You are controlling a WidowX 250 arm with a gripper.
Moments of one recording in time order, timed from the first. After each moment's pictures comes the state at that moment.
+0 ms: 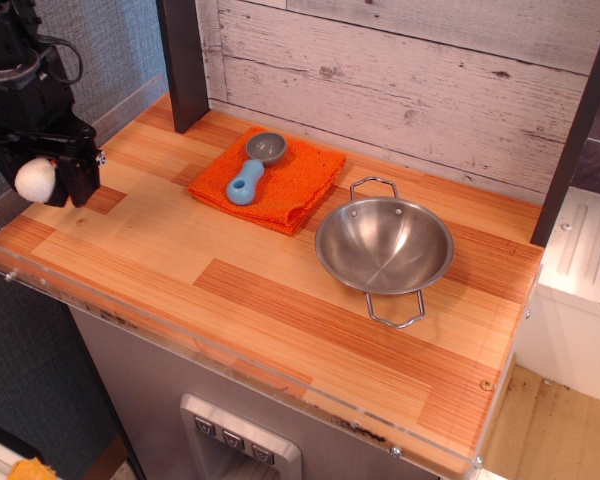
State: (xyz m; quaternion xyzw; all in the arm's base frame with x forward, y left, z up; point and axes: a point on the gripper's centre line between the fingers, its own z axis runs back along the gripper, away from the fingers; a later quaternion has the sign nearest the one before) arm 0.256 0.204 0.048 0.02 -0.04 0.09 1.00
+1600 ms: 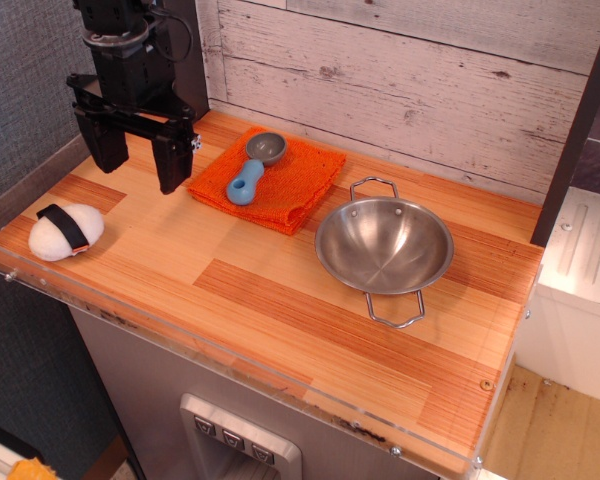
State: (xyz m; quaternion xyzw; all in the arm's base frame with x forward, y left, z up) arm 0.285 0.128 0.072 0.03 -0.02 0.01 1.00
